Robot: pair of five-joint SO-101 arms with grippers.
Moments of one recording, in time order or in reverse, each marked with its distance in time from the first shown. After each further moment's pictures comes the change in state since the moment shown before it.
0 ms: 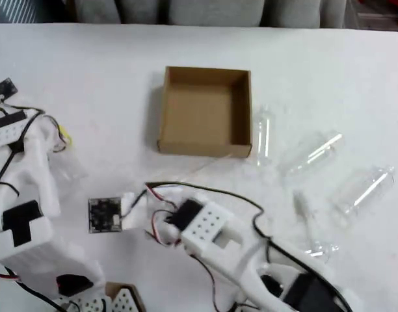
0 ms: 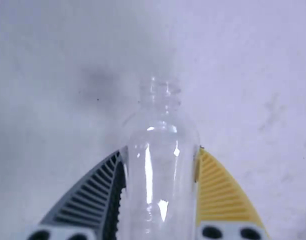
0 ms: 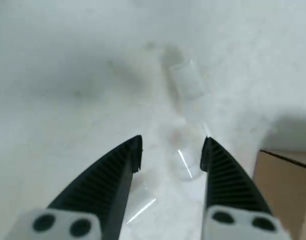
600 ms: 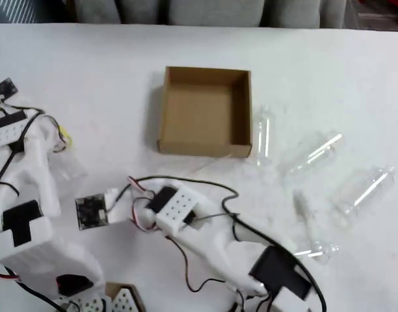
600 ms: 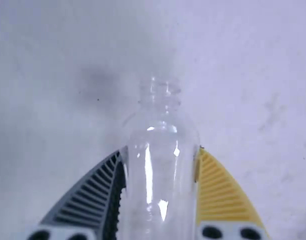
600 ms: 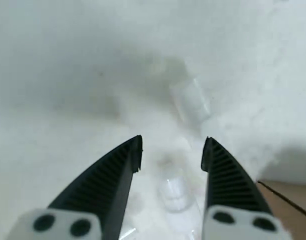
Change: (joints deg) left arm 0.0 0.0 0.0 0.0 0.0; right arm 0.0 14.2 -11.4 0.4 4.9
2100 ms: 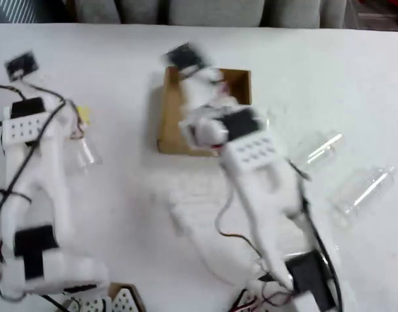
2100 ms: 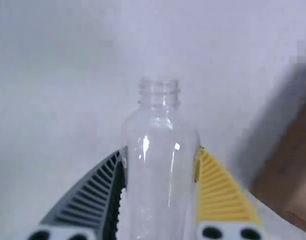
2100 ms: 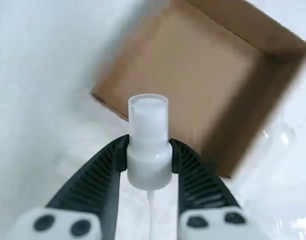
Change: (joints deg) left arm 12.8 -19.3 -1.7 9.5 0.0; right arm 32.5 -12.3 -30.0 33.8 -46.9
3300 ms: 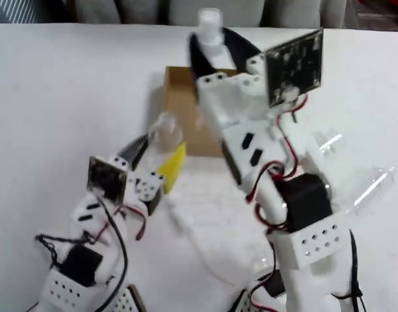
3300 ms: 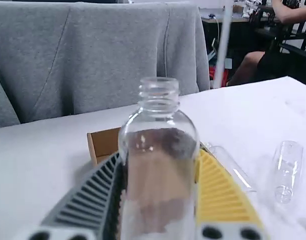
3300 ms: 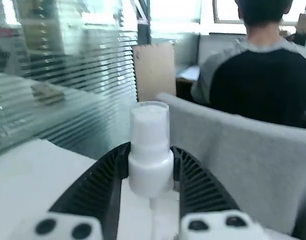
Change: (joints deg) left arm 36.6 -88.6 72.8 -41.8 -15.9; right arm -6.5 -25.8 1.5 -37.4 -3.9
